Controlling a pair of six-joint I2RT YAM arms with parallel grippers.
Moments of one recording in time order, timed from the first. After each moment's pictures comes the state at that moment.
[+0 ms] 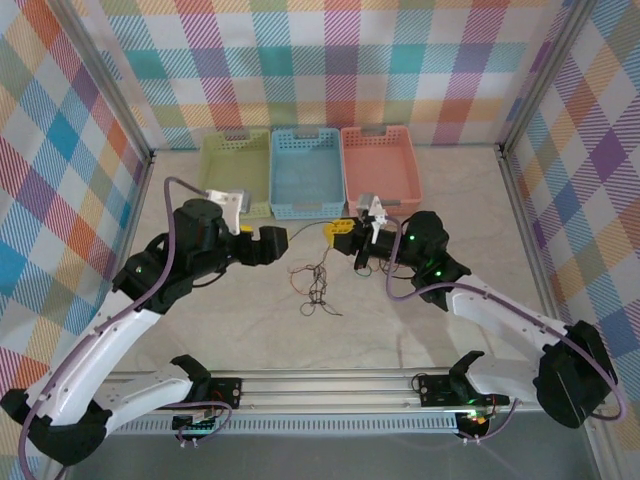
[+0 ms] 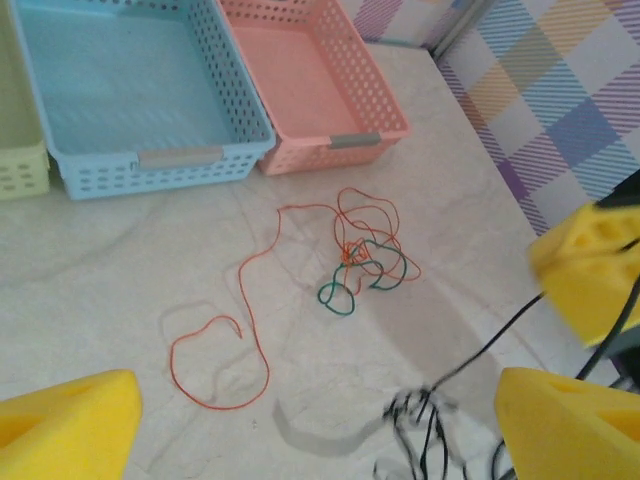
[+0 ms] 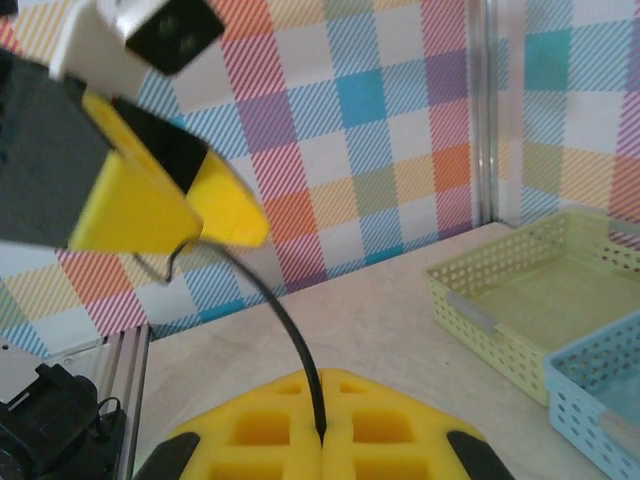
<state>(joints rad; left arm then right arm) -0.63 0.93 1.16 -0.76 0.07 -0.48 0.65 1.14 0.74 0.45 -0.60 0.20</state>
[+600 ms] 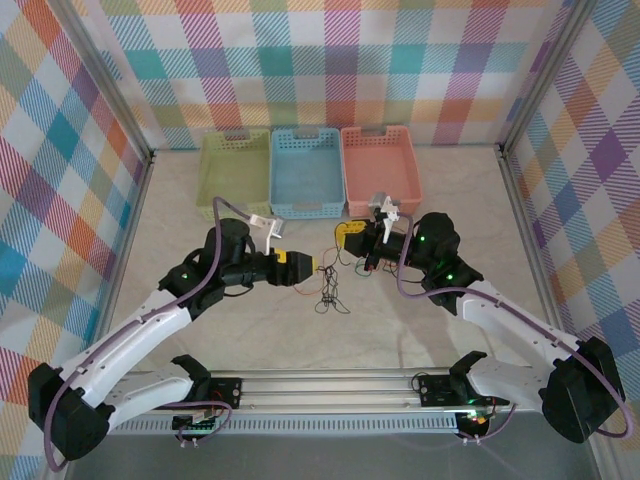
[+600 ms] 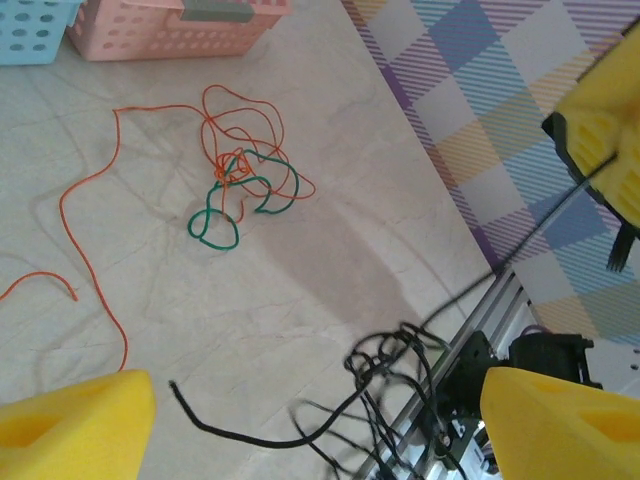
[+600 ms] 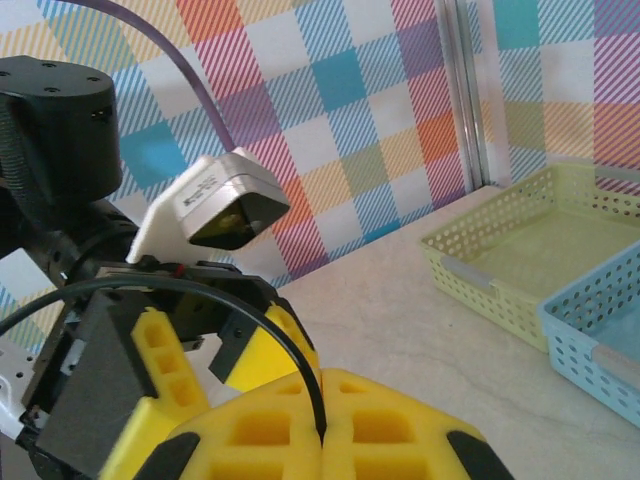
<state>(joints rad) -0.63 1.00 0.84 -0.35 0.40 -0.55 0.61 1.08 0.71 0.37 -0.62 0.29</state>
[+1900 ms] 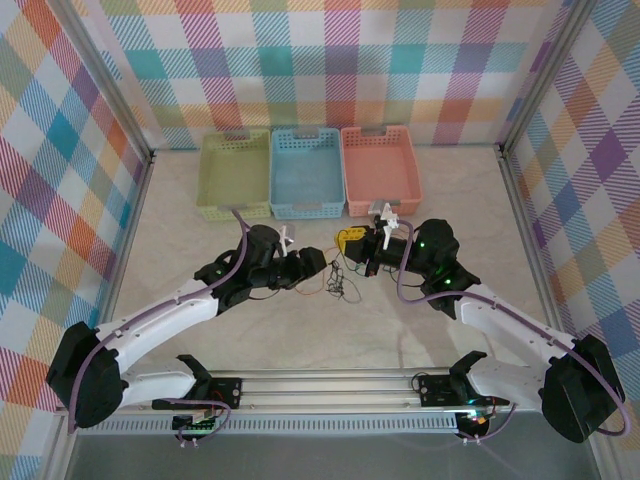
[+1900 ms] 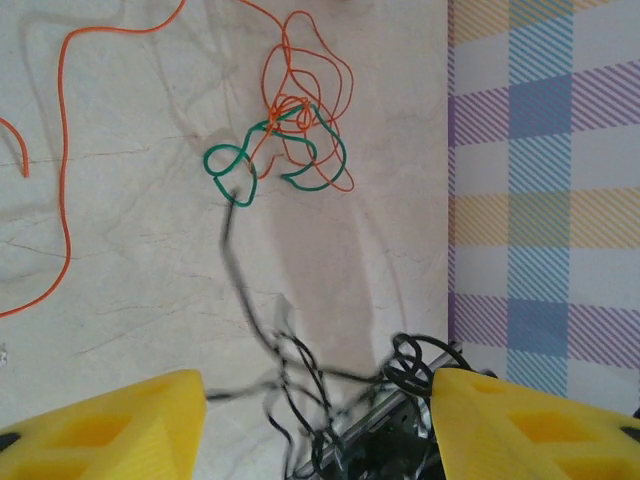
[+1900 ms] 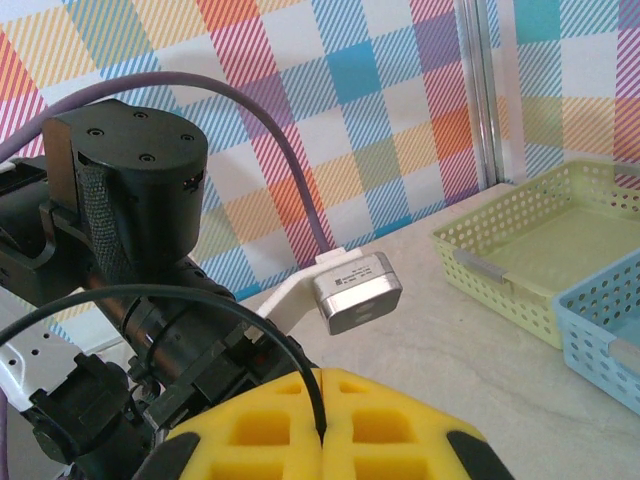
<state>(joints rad) -0.72 1.18 0.78 -0.19 0.29 -1.06 0.61 1.09 0.65 0.45 -0.65 0.28</state>
